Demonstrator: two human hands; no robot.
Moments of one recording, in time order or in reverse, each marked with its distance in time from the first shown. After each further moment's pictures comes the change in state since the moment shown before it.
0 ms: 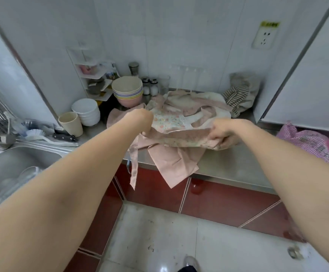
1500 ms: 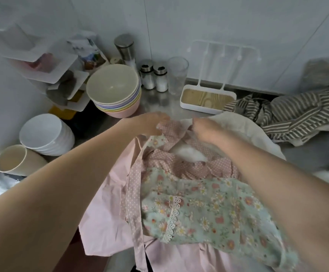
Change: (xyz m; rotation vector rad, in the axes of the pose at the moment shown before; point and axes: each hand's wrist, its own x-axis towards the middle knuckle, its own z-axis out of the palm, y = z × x) left_hand 0.360 -0.058 0.016 -0.298 -0.121 0.254; right_hand 0.378 -0.067 -0.006 -0.153 0.083 -0.292
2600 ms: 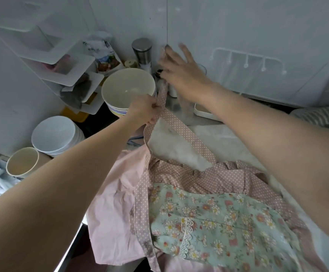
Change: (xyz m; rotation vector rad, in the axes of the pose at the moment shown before) left_hand -0.002 -0.057 -0.030 -0.487 0.402 -0.294; right_hand 0.056 -0.096 -0.125 -0.507 0.579 -0.547
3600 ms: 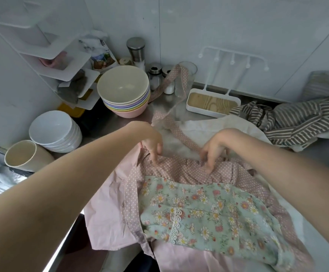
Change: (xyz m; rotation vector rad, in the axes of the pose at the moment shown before) left_hand -0.049 0.020 0.033 0.724 -0.880 0.165; right_hand -0.140 -0.031 0.040 0.578 -1.485 0.212
